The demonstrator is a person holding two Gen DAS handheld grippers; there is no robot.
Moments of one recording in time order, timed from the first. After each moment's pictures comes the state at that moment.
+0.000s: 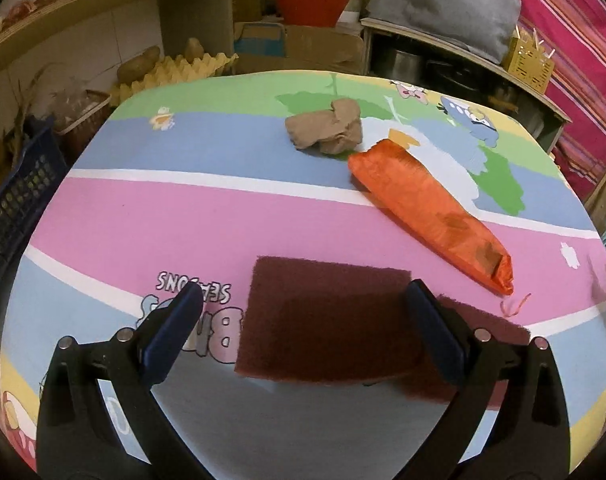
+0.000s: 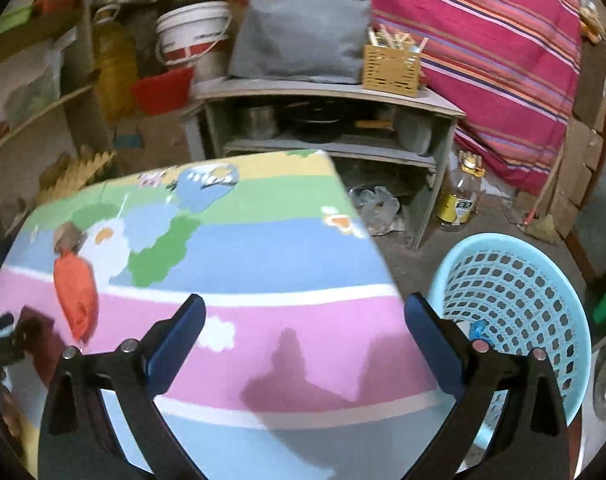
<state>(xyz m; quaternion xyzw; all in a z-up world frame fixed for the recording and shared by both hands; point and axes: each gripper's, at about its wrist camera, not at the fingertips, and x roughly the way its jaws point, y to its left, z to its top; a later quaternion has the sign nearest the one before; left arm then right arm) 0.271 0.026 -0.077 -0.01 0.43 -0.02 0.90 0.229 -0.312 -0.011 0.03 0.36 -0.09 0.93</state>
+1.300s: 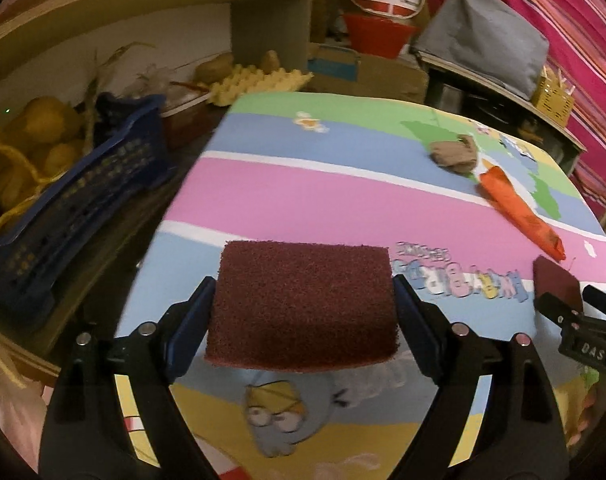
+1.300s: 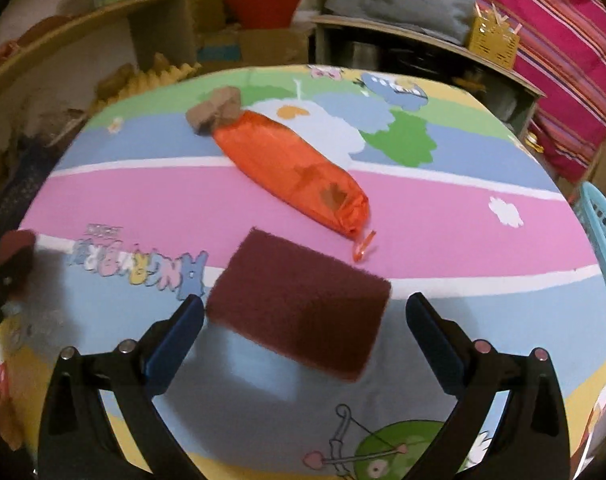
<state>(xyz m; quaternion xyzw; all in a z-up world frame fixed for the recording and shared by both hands) 0.218 0.181 -0.060 -0.04 0.40 0.02 0.92 0.225 -0.075 -0.080 0.03 0.45 -0.05 0.89</state>
